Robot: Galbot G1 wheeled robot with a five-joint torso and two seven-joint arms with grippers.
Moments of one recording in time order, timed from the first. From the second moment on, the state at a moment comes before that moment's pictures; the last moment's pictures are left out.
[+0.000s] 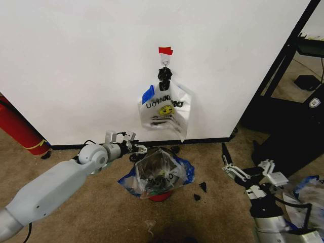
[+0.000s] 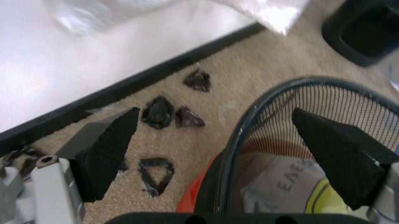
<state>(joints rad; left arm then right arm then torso) 0.45 -0.77 0.38 -1.50 -1.07 0.41 0.19 -1.88 1.30 0.61 2.38 0.33 0.43 -0.03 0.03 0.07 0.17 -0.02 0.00</state>
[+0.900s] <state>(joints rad) 0.37 -0.81 0.48 -1.43 -1.06 0.46 0.32 -1.90 1.34 0.58 2.37 0.38 0.40 0.05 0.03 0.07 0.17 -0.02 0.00</state>
